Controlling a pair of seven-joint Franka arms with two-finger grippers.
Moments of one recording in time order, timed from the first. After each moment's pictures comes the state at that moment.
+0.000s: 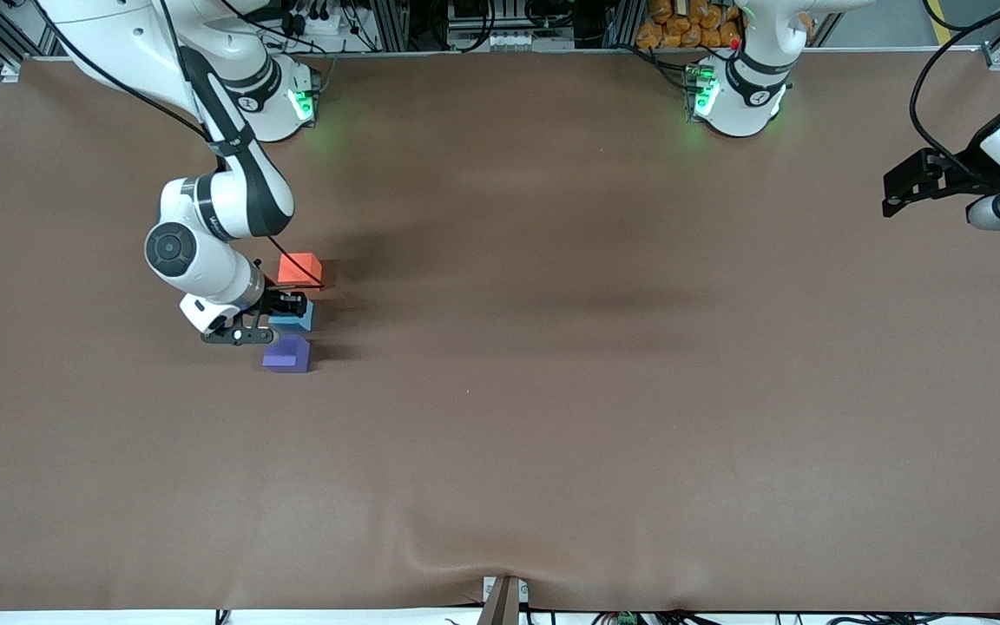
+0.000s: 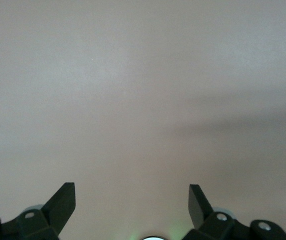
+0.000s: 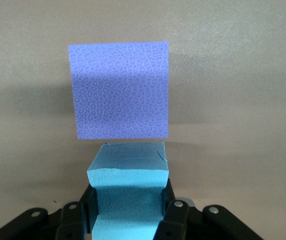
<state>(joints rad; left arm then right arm) -0.01 -0.02 -0.07 -1.55 0.03 1.49 0.02 0.24 0.30 -0.04 -2.27 0.10 2.48 0.13</state>
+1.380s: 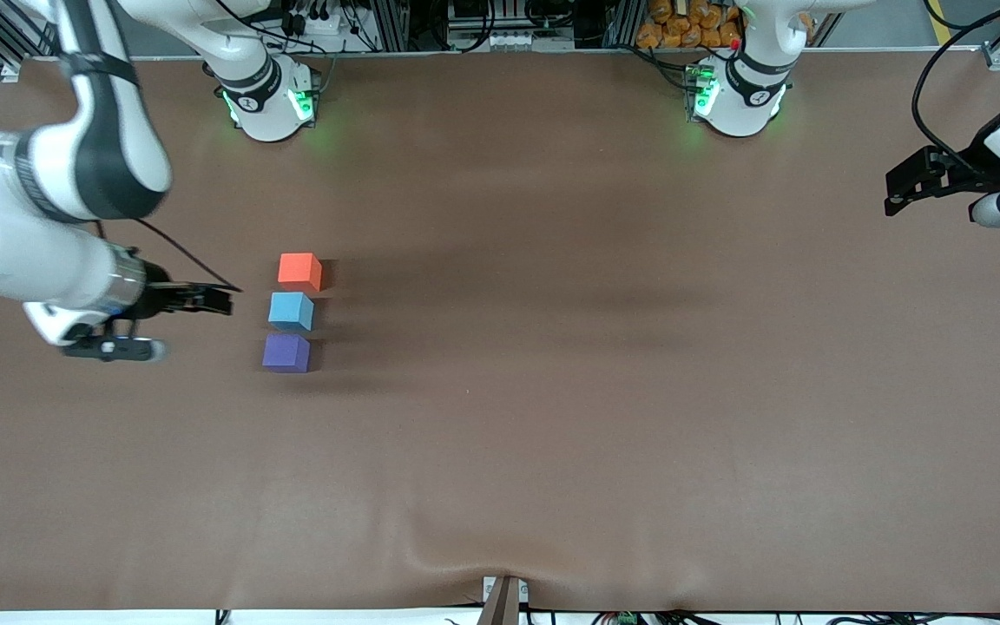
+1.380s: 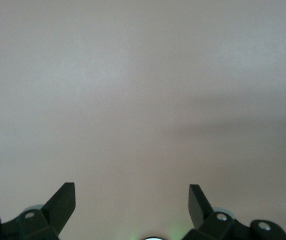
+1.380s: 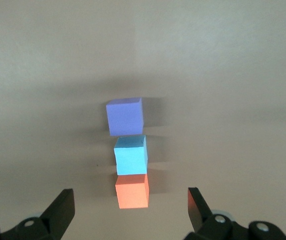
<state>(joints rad) -0.01 -0.02 -0.07 -1.54 0.03 1.49 0.02 0.10 0.20 -0.05 -1.70 0.10 1.76 0.13</state>
